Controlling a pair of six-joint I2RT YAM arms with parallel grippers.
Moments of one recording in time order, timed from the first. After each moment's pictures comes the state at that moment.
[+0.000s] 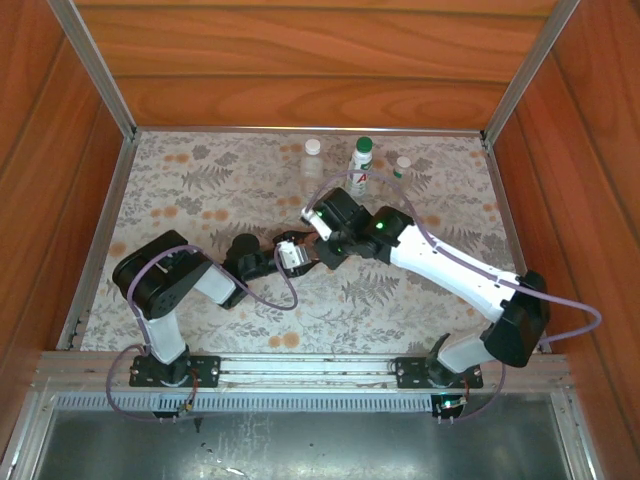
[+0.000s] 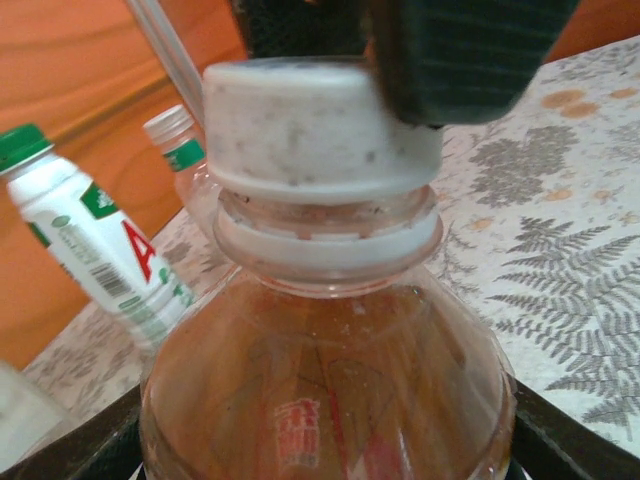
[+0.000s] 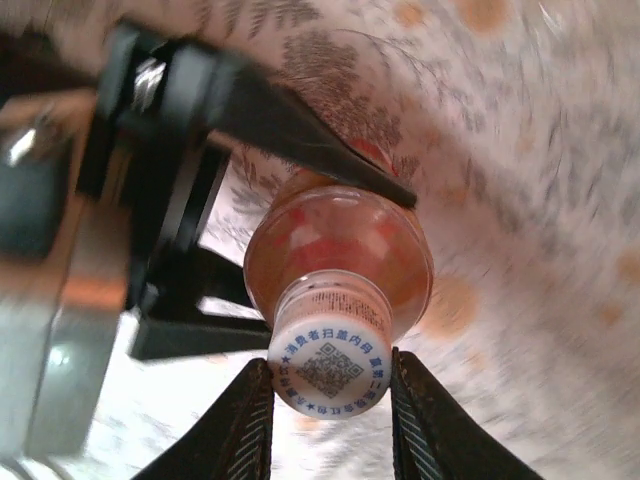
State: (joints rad) left arm -0.71 1.80 0.43 1.26 0.48 0.48; right arm 0.94 1.47 1.32 -0.88 0.07 0.13
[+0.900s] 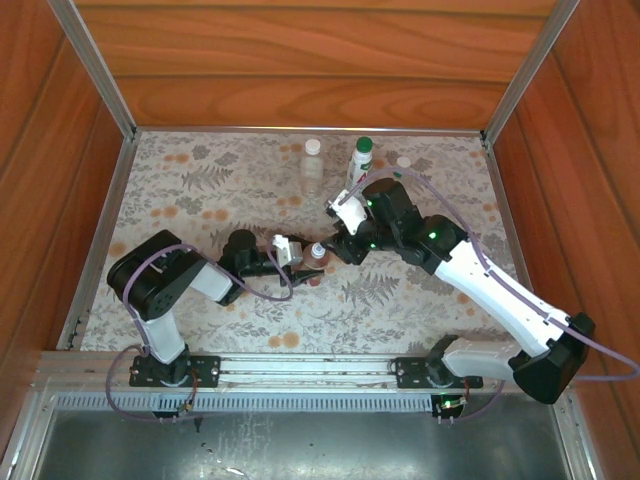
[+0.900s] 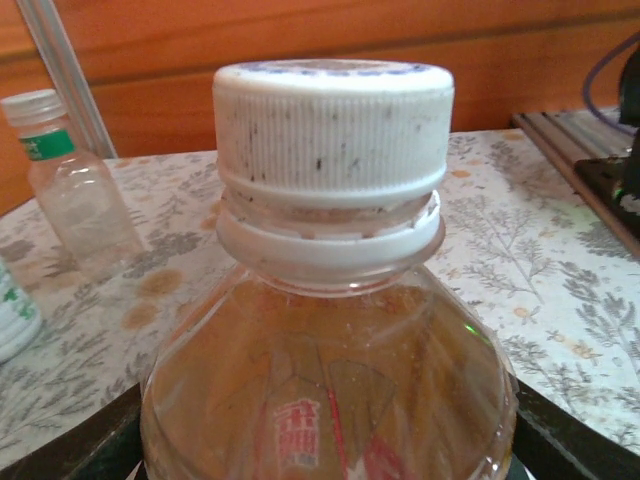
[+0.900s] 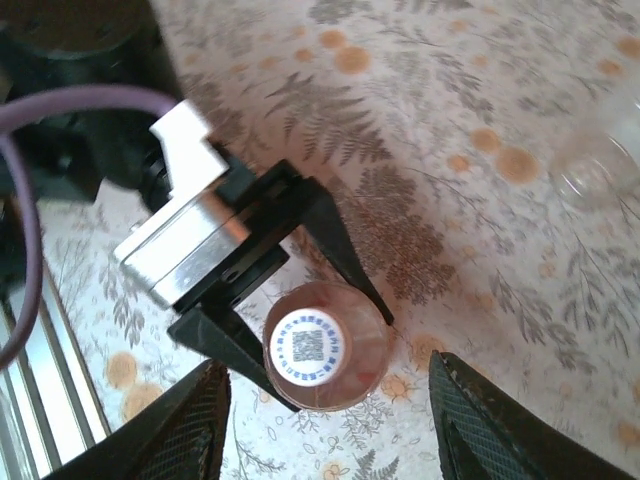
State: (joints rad) left arm -0.67 1.77 0.43 1.21 0.80 0.21; right arm 0.80 1.20 1.19 -0.74 -0.26 -0.21
